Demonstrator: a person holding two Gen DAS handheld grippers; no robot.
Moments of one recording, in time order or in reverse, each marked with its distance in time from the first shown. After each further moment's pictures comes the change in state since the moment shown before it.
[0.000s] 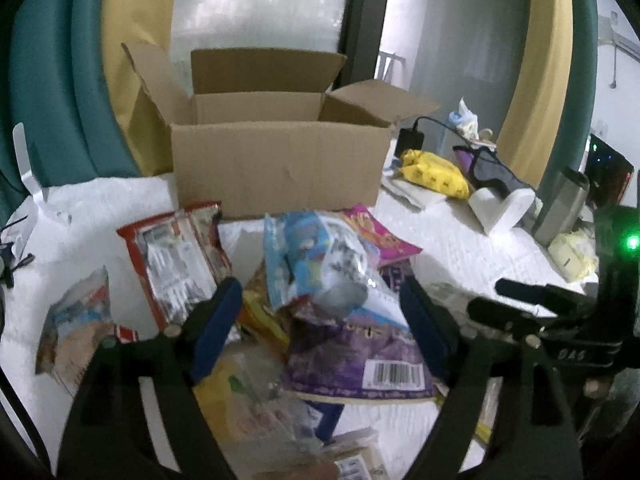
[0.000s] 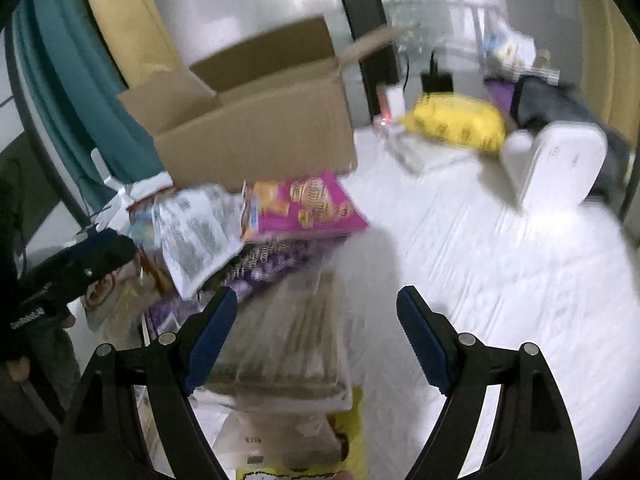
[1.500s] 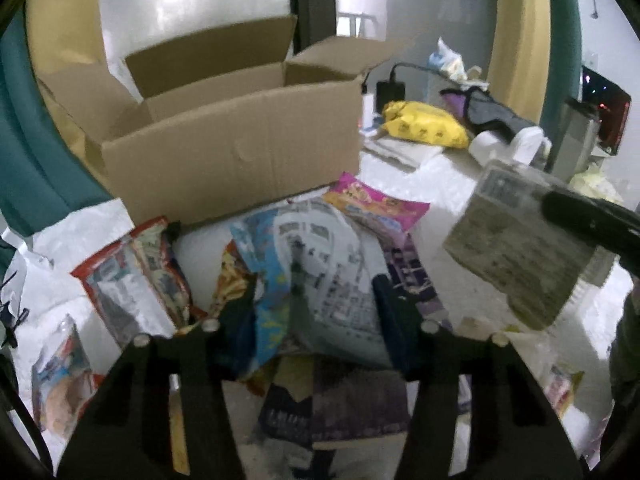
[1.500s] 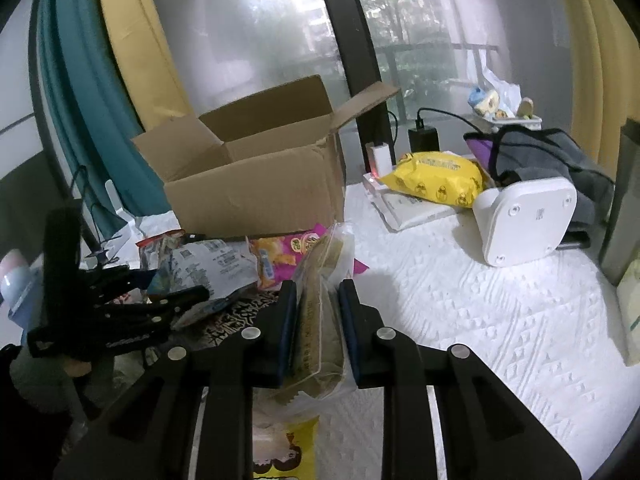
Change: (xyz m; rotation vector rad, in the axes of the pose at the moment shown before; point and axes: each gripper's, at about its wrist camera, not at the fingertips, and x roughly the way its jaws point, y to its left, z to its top) left arm 0.037 -0.033 0.012 0.193 0.091 0.025; right arm -0.051 -0.013 0.018 -0.066 -0.206 -0.002
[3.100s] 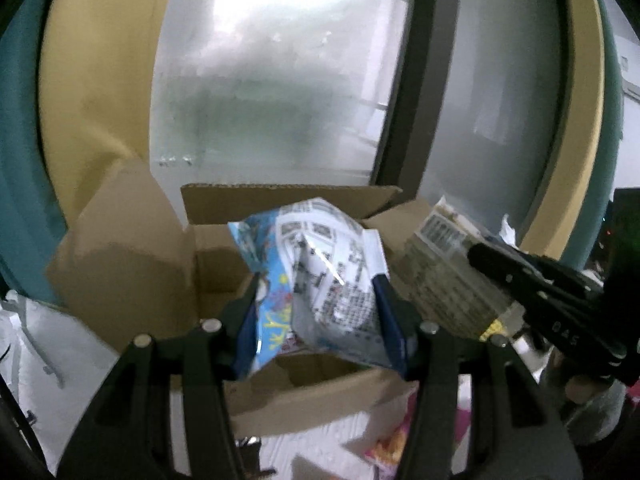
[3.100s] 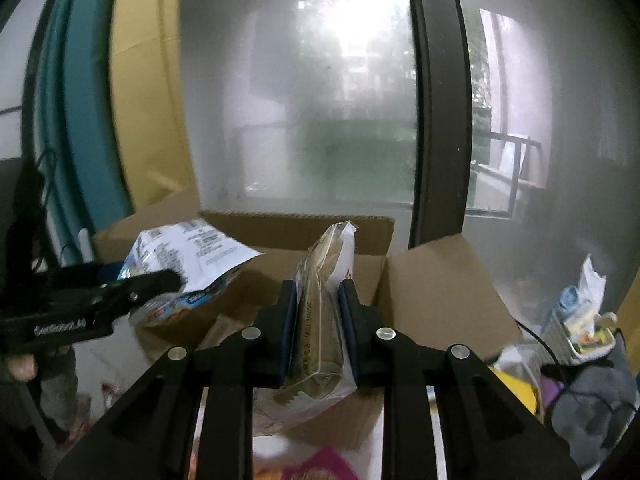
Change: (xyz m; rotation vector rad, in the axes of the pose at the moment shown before) left arm 0.024 0.140 0.168 -0.240 -0.258 -0.046; right arm 0.138 0.051 0.197 -0.205 -0.177 -0.006
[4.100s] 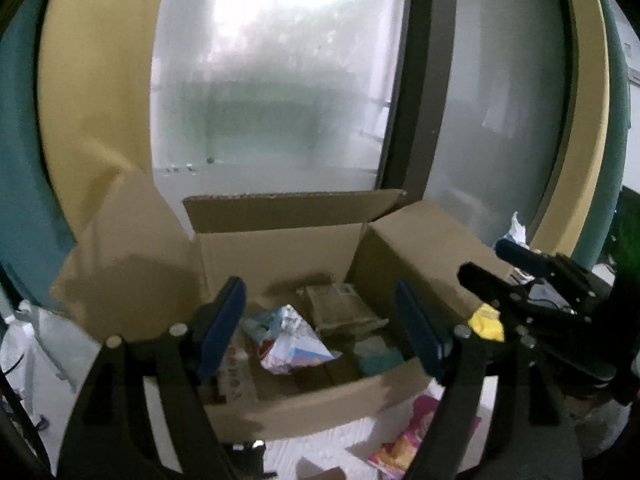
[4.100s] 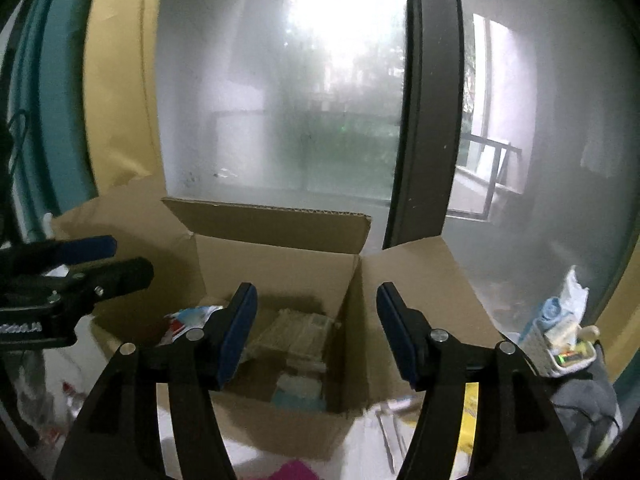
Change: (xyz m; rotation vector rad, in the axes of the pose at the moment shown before) left arm -0.012 -0.018 0.008 0.038 -0.001 0.054; right arm -0.010 0.013 -0.005 -0.073 0.029 -0.111
